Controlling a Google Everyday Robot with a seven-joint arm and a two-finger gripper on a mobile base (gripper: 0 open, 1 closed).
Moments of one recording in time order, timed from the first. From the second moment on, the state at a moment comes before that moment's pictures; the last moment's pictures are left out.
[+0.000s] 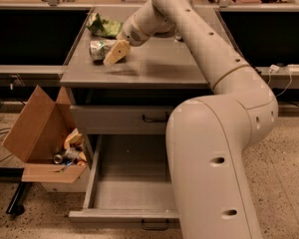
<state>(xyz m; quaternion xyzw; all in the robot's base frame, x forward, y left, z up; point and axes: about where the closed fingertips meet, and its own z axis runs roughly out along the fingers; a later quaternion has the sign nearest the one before) 0.793 0.094 0.858 -0.58 0.71 0.22 0.34</state>
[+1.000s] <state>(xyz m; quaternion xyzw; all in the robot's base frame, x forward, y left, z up) 0.787 0.114 0.856 -0.59 0.70 0.24 0.32</state>
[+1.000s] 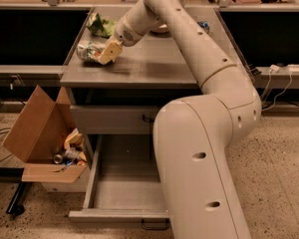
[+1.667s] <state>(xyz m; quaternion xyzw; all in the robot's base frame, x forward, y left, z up) 0.764 0.051 0.899 -0.56 0.69 0.23 0.40</state>
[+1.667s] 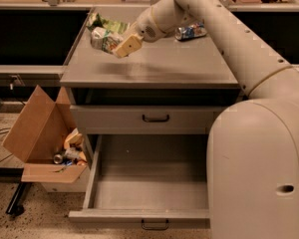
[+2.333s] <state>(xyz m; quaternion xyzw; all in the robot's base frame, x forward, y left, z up) 0.744 0.046 0.893 -0.59 0.68 0.22 0.38</state>
